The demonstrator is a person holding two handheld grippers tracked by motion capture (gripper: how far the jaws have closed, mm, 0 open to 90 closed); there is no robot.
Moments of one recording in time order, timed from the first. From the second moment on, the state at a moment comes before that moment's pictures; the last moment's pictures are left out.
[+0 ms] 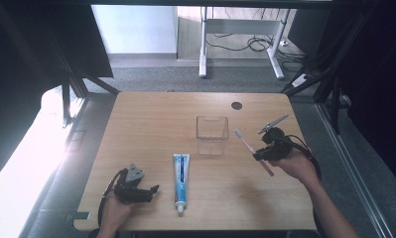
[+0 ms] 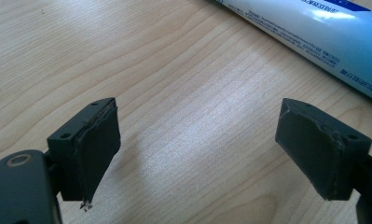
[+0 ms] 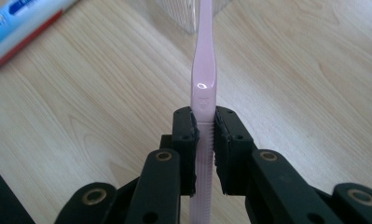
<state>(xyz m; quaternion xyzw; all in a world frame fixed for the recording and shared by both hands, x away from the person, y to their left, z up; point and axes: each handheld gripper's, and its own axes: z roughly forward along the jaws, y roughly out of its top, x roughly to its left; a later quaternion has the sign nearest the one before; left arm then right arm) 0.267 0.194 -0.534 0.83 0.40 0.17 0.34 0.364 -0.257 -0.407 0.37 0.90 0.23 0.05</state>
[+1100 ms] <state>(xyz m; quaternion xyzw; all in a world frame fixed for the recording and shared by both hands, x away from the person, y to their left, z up) 0.266 0.194 -0.534 0.83 0.40 0.17 0.34 0.390 -0.211 -0.385 0.36 0.87 0.32 0.09</state>
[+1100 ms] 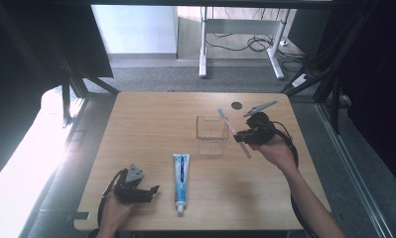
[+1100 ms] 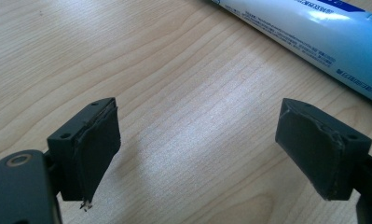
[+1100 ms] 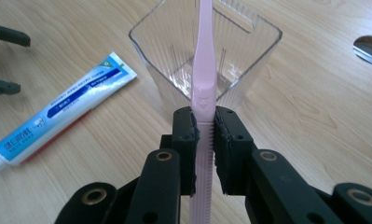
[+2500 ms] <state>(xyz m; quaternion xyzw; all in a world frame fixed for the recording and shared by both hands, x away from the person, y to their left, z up) 0.266 0.194 -0.532 0.83 0.40 0.16 0.36 0.437 -0.149 -0.380 0.35 0.84 0.39 0.11</state>
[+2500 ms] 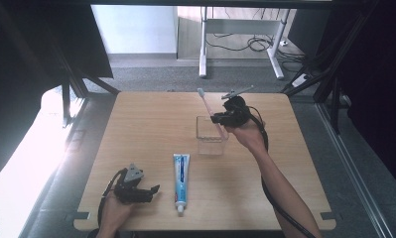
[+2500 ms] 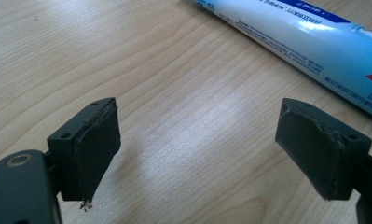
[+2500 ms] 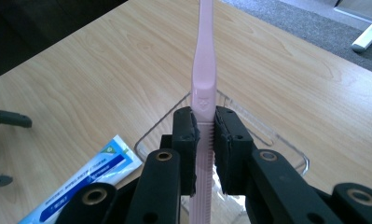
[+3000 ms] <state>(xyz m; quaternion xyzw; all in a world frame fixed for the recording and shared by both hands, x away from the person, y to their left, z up) 0.266 0.193 -0.533 0.83 0.39 0.16 0.35 0.453 -0.137 -0.402 0.35 0.84 0.39 0.13</state>
